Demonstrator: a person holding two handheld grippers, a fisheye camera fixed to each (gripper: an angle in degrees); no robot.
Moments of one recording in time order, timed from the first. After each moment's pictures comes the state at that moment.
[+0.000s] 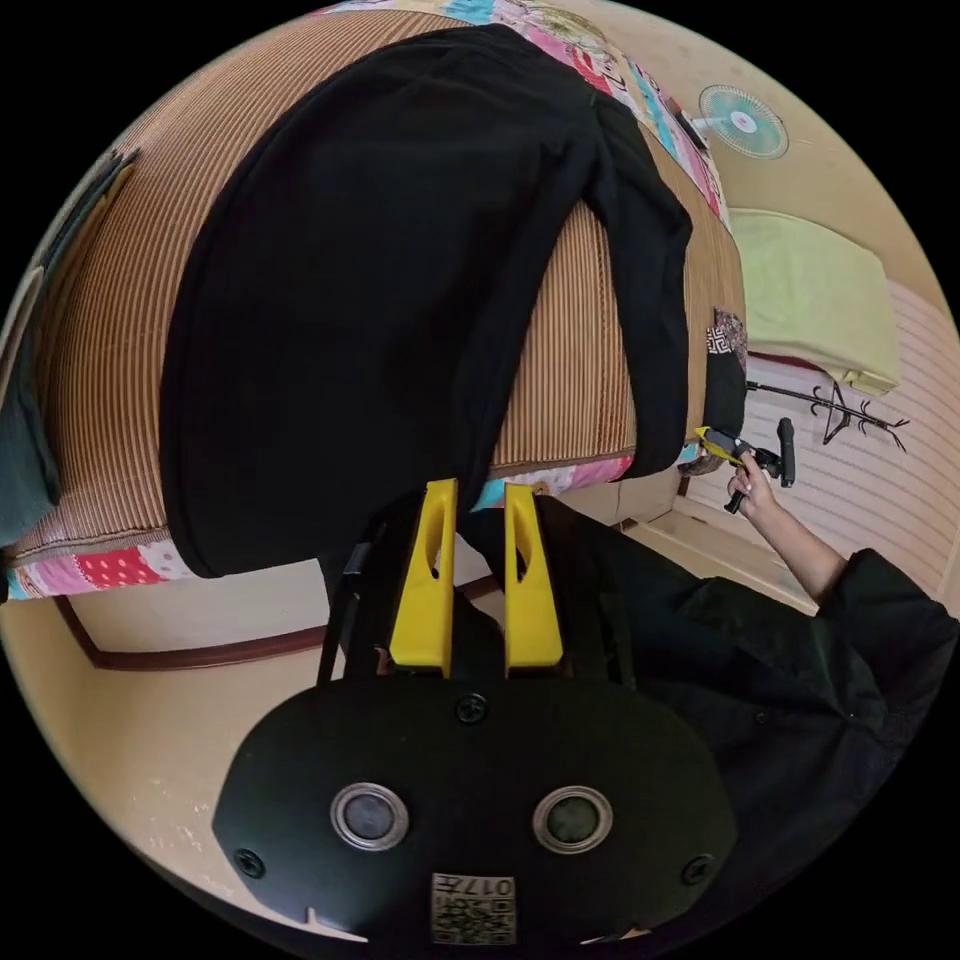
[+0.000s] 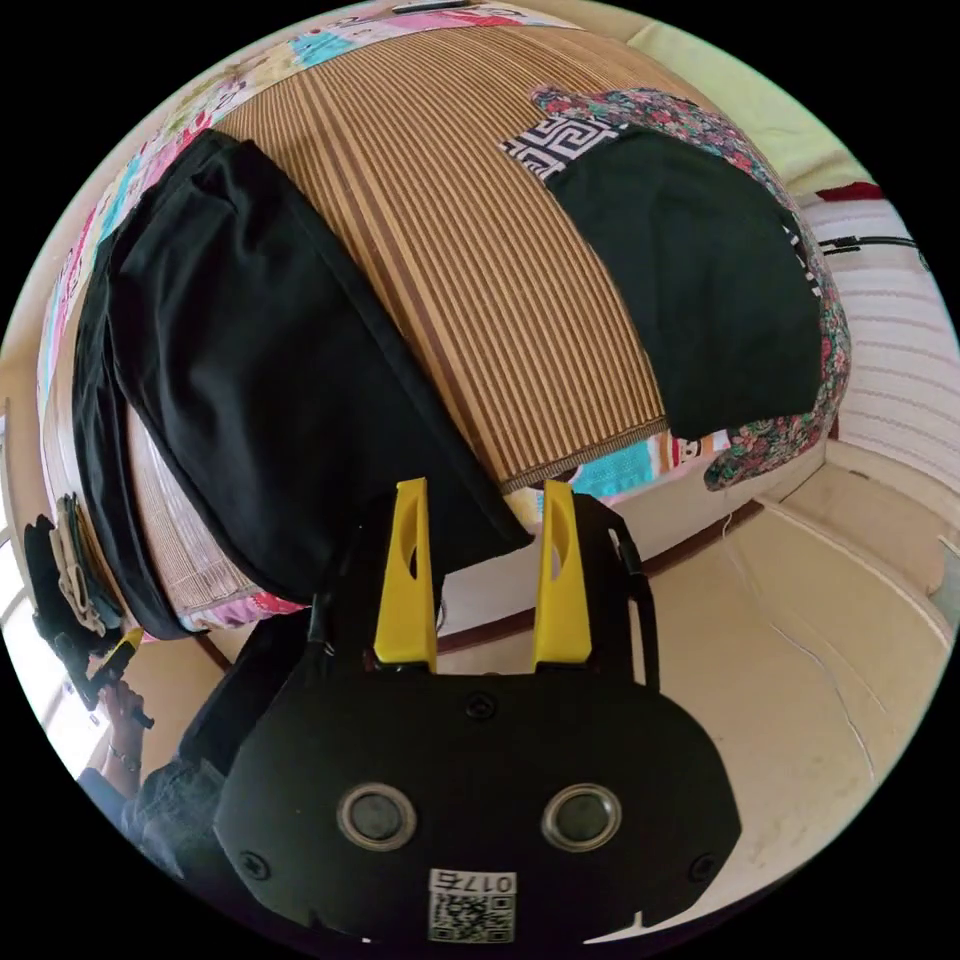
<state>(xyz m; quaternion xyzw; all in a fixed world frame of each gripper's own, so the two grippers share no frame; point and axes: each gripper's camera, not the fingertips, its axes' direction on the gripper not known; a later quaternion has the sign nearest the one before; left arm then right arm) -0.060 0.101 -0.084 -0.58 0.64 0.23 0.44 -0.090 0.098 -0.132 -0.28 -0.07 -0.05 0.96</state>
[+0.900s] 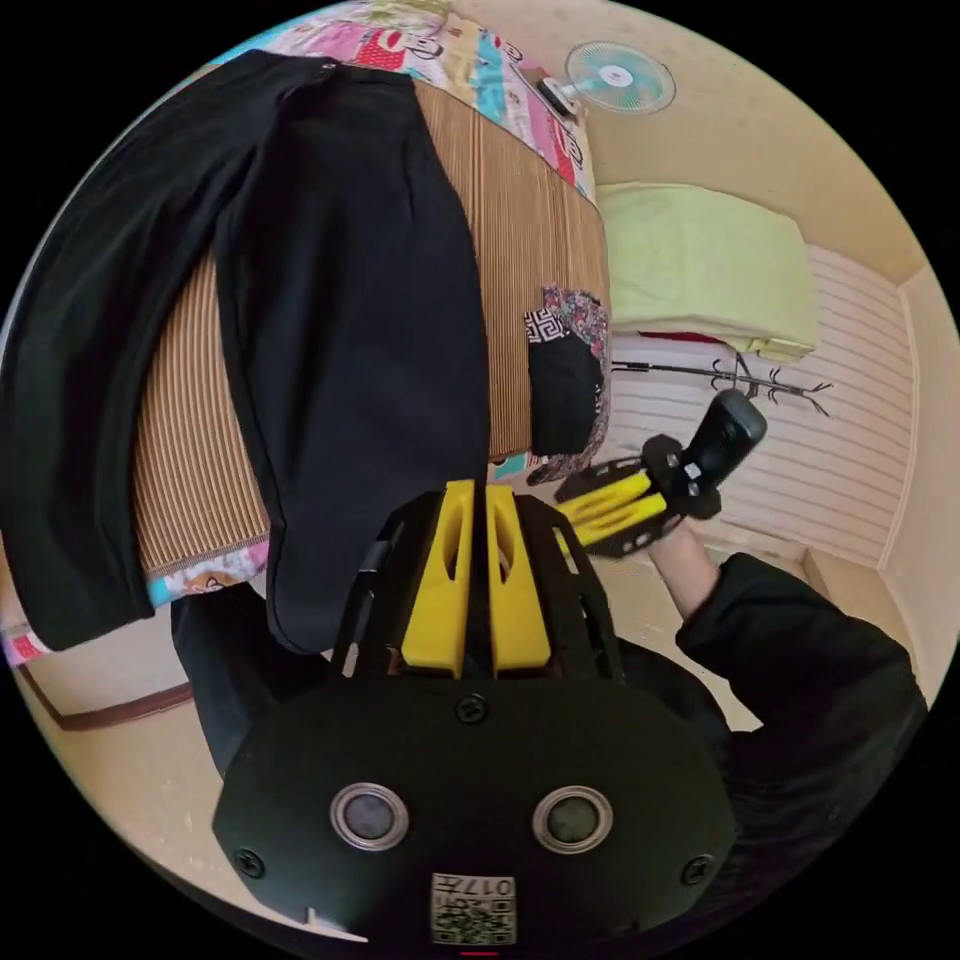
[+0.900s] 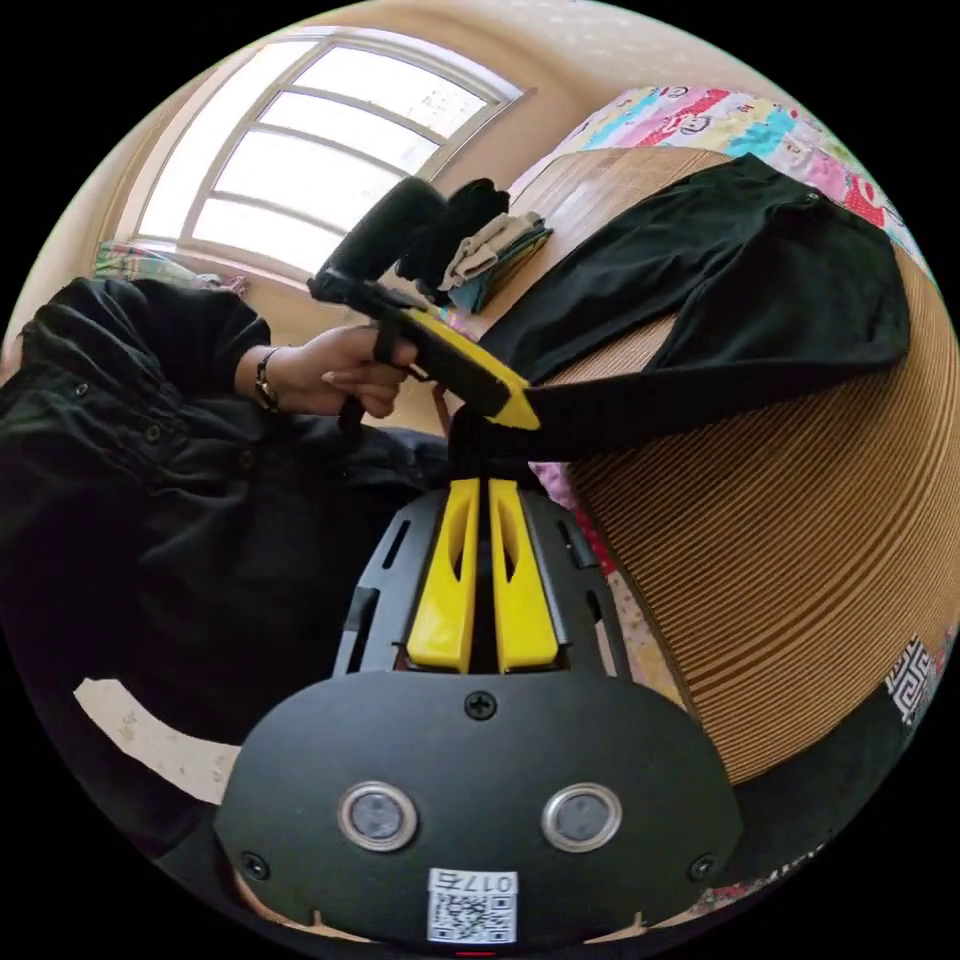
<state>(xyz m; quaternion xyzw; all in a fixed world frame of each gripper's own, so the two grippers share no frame) -0.074 -0.180 -0.176 -0.58 0.71 0.17 0.35 -0.173 0.019 -0.233 -0.23 -0.47 -0.49 0.70</state>
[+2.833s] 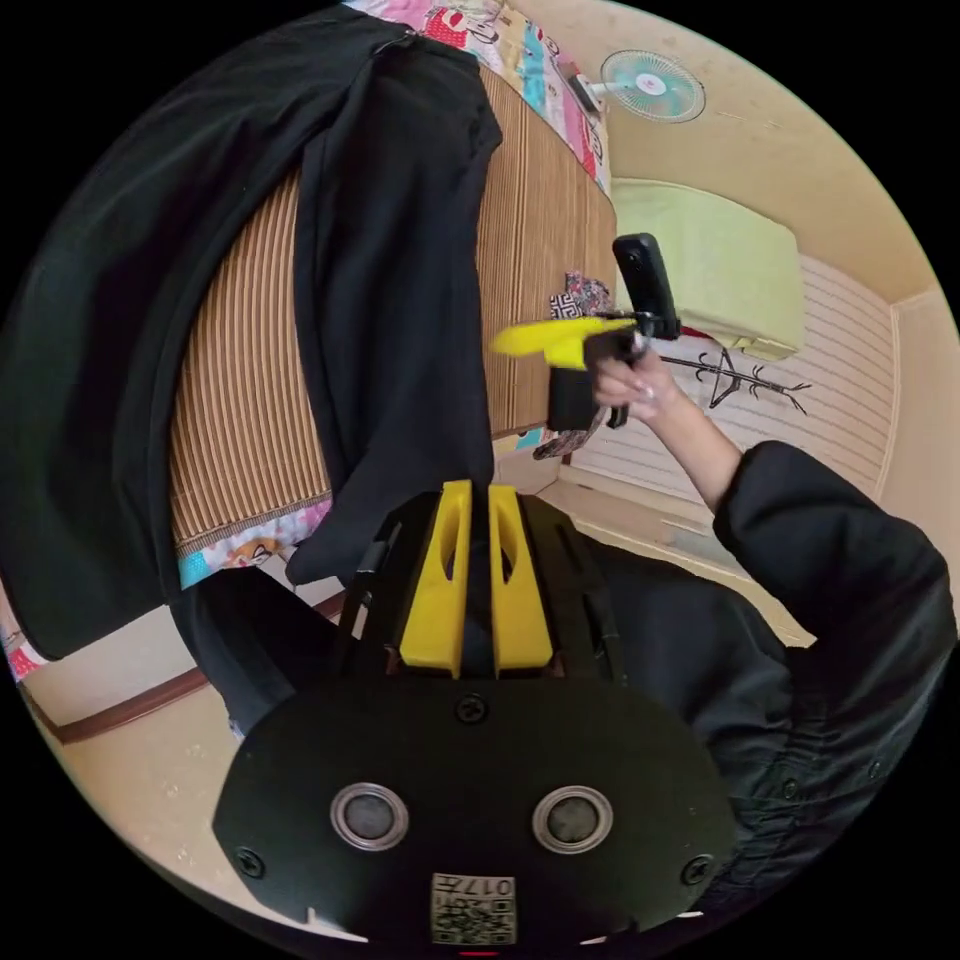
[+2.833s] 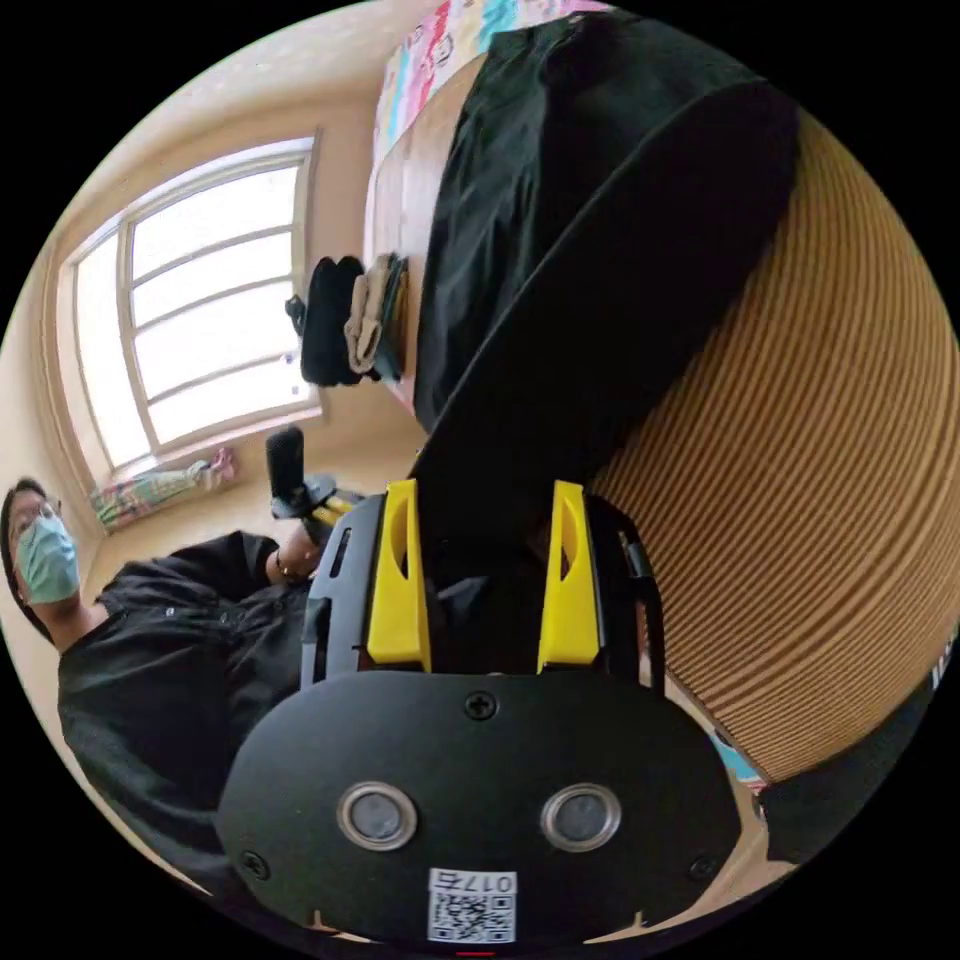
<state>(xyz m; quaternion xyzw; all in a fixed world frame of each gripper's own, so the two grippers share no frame) -0.128 -0.063 -0.202 -0.60 0.59 0.38 0.38 -0.218 -0.069 -0.075 -0.38 -0.45 -0.26 0.76</state>
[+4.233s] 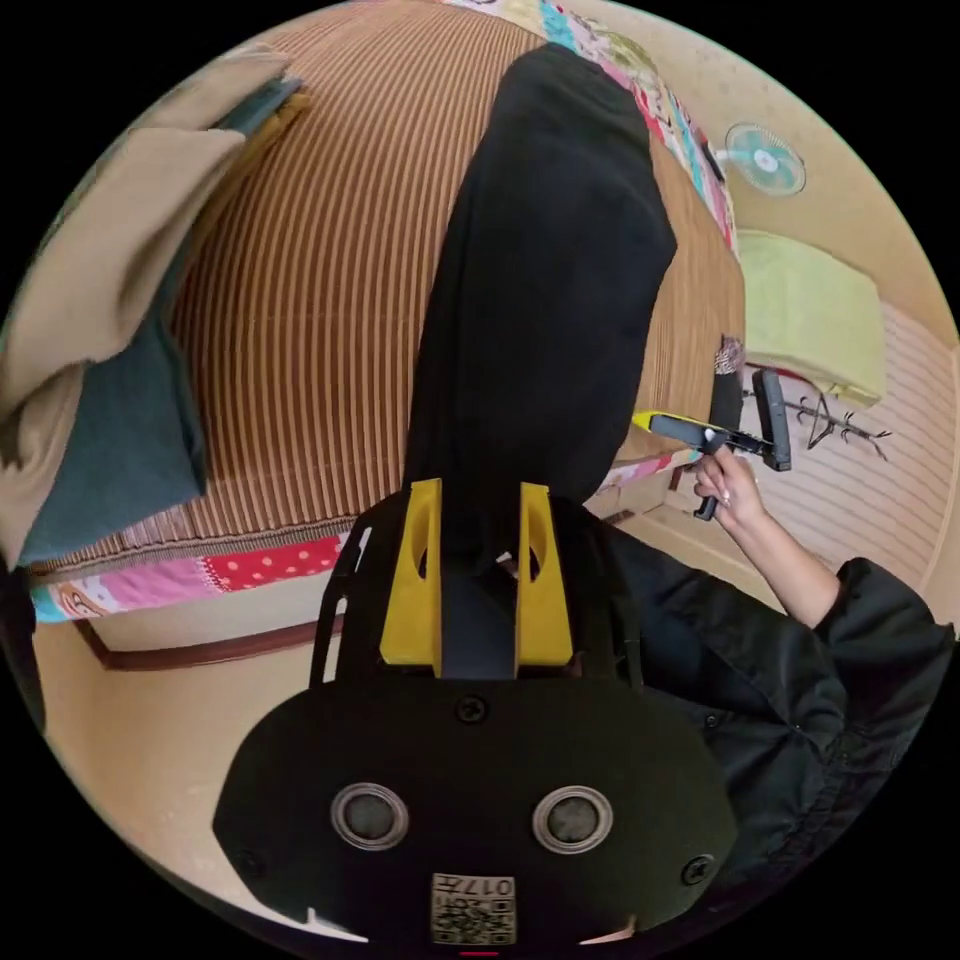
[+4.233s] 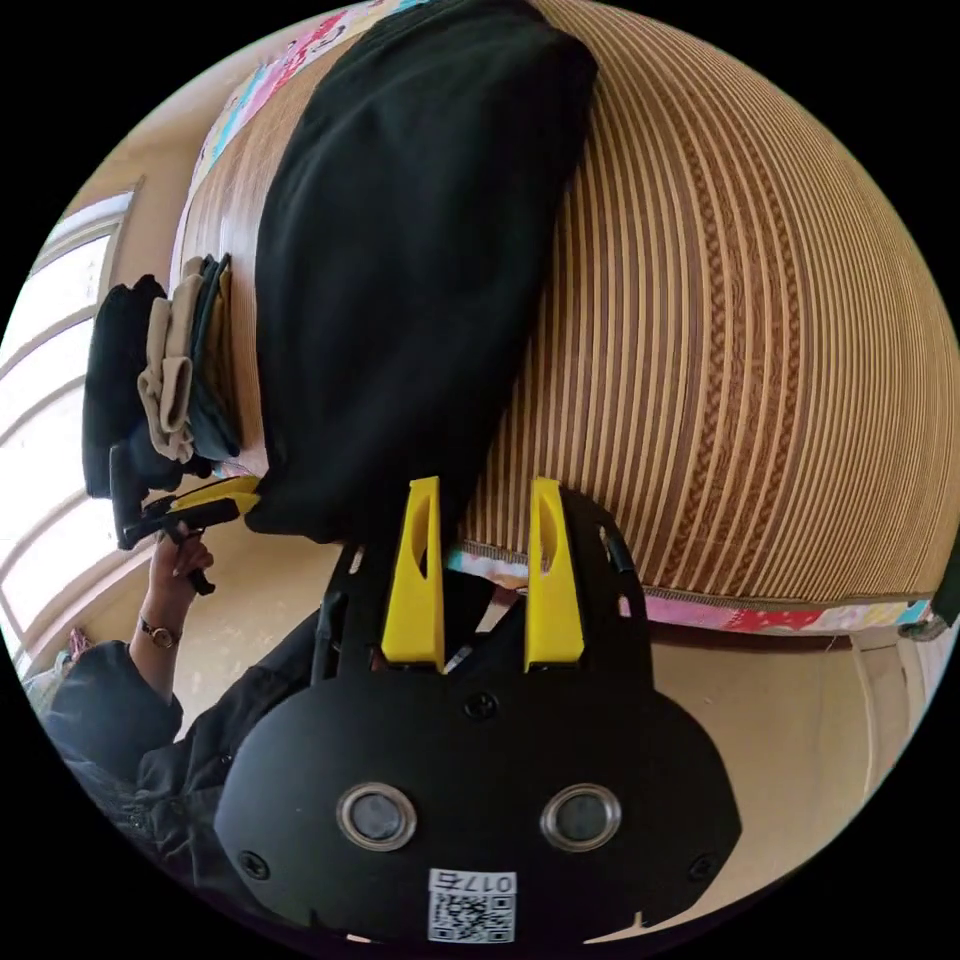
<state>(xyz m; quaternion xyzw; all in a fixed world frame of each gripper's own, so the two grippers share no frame) -0.147 -0.177 0.017 -0.58 0.47 0.47 0.46 -0.454 0.256 -0.125 -0.33 -0.28 -0.19 0.88</state>
